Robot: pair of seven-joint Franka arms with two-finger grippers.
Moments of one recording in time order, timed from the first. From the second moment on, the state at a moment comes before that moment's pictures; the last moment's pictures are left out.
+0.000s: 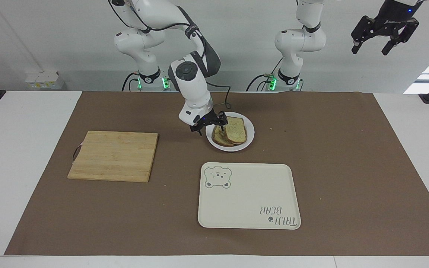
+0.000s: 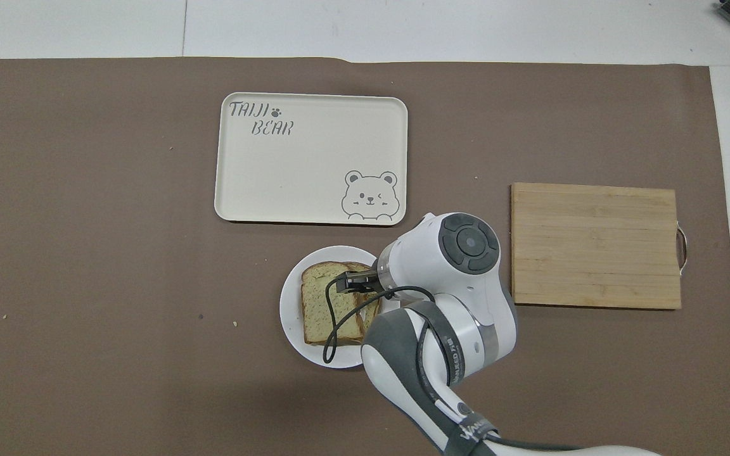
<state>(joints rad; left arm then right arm) -0.06 -0.11 0.03 -1.33 -0.02 1.23 0.05 0.45 0.17 0.06 -1.99 0.22 2.24 0.31</state>
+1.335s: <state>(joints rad) -0.06 -0.12 -0.06 -1.34 -0.09 1.22 0.04 0.19 -0.02 0.04 -1.79 0.05 1.85 0.29</state>
